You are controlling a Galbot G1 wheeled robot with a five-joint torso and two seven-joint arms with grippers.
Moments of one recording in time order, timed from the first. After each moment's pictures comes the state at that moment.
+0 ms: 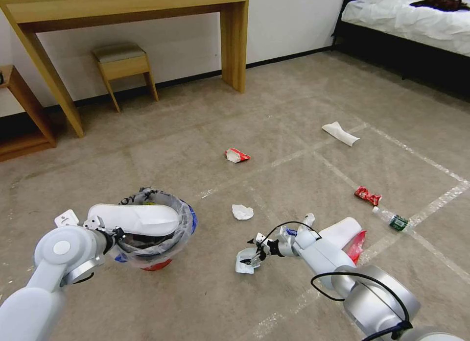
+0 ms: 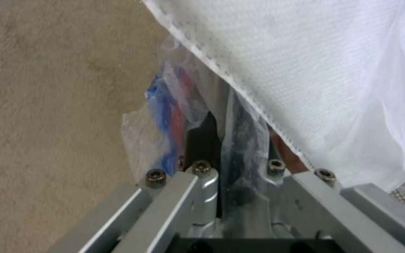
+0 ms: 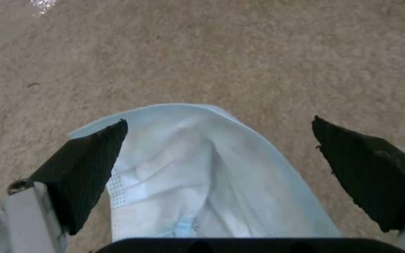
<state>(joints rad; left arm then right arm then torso) 1.20 -0.94 -0.60 -2.02 -1.74 0.63 -1.20 -0.38 1.44 -0.24 0.21 0.16 0.28 -0.90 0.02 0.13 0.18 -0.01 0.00</state>
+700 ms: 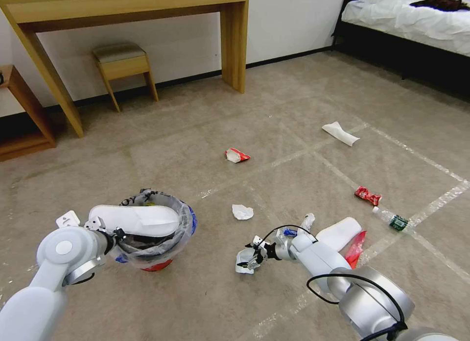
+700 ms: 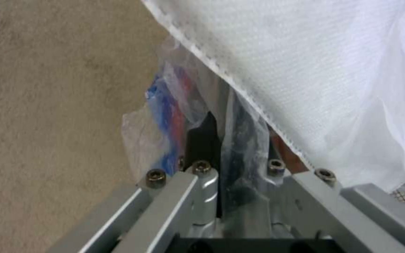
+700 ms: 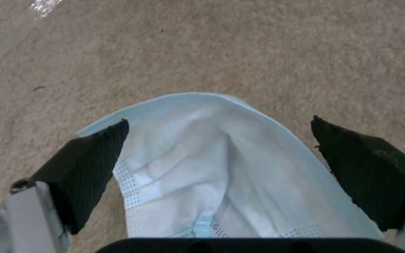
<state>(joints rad) 1.19 -0.95 -0.60 -2.01 -1.73 0.63 -1.19 -0.39 1.45 -0.24 0.19 0.20 0.24 -0.90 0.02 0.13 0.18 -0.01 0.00</state>
